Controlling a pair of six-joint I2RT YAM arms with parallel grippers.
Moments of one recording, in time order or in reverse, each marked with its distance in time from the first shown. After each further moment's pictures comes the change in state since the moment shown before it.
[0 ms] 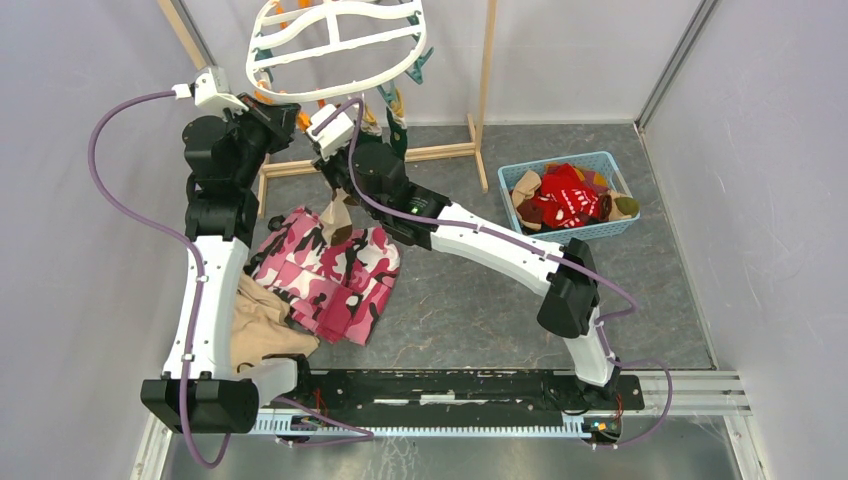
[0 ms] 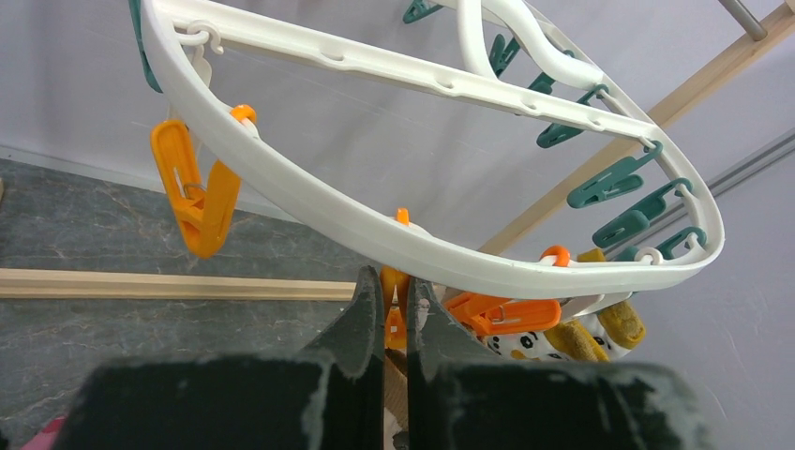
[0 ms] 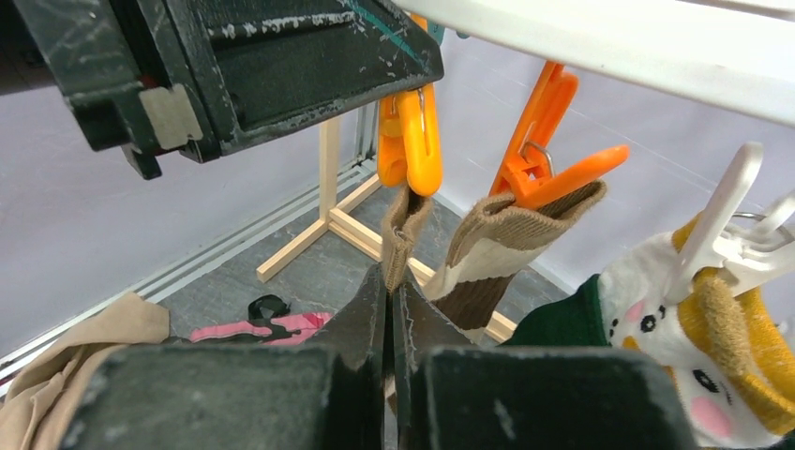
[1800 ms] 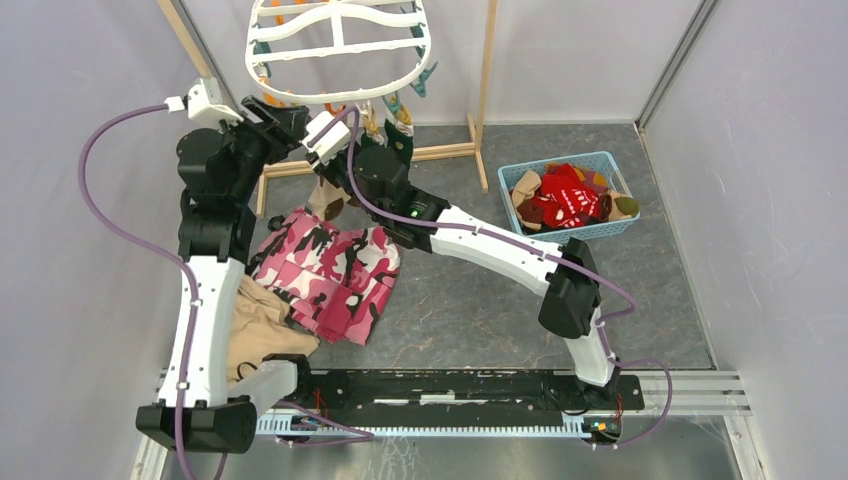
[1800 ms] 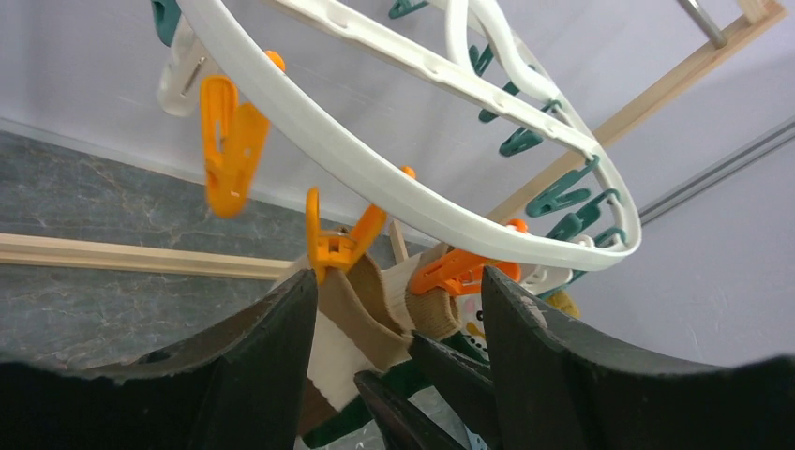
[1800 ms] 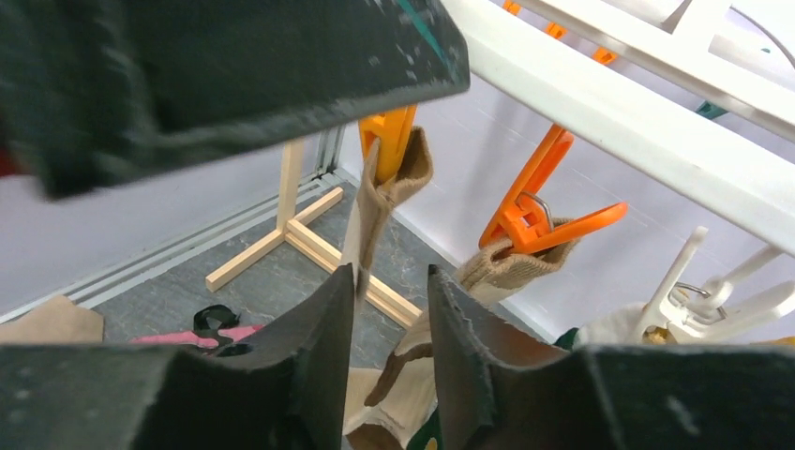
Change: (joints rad) left arm -0.034 -0.071 -0.003 -0.082 -0.037 -0.051; right arm 0.000 -0.005 -0.050 0.107 0.014 -0.157
